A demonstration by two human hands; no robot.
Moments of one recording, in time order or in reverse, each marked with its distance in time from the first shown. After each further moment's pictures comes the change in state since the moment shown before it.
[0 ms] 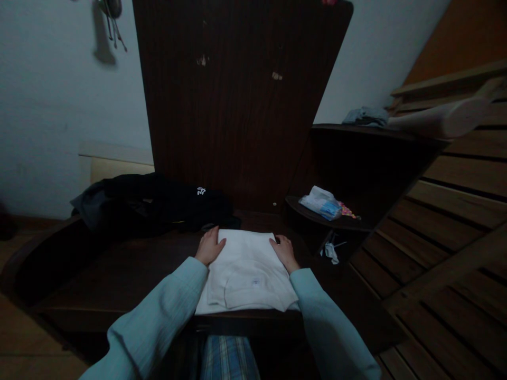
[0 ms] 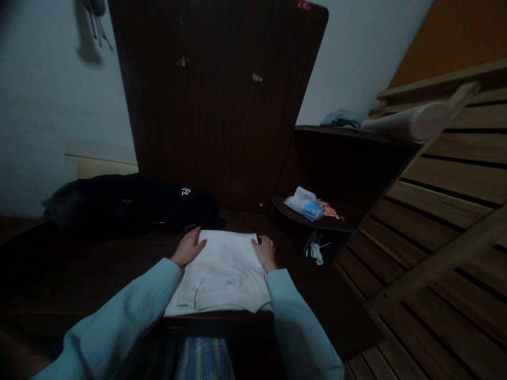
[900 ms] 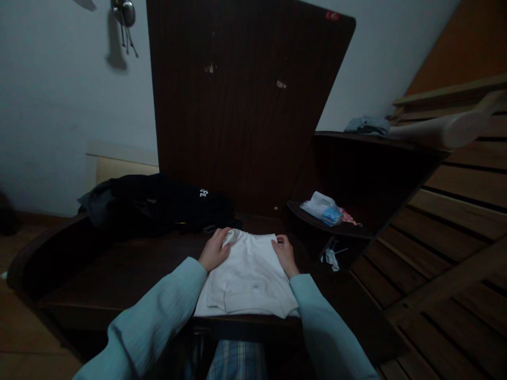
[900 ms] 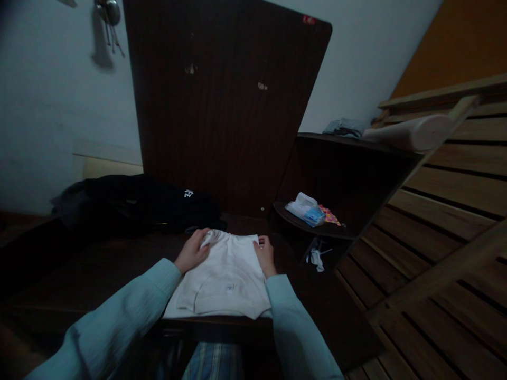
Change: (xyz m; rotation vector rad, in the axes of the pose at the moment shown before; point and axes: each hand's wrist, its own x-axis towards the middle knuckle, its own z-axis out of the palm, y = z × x) left_hand -0.013 0.021 -0.009 -0.210 0.028 0.255; right_hand -0.002 -0.010 -0.005 0.344 0.017 -0.004
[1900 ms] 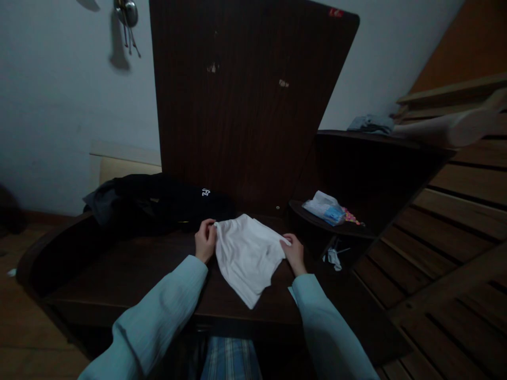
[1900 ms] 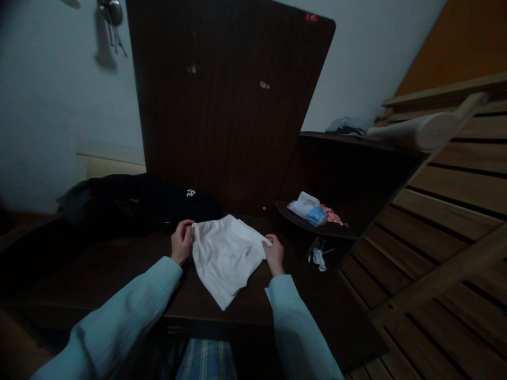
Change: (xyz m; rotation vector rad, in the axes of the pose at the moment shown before) left_hand 0.006 -0.001 -0.017 -0.077 0.527 -0.158; right_hand 0.007 0.000 -0.021 -0.120 -0.027 0.058
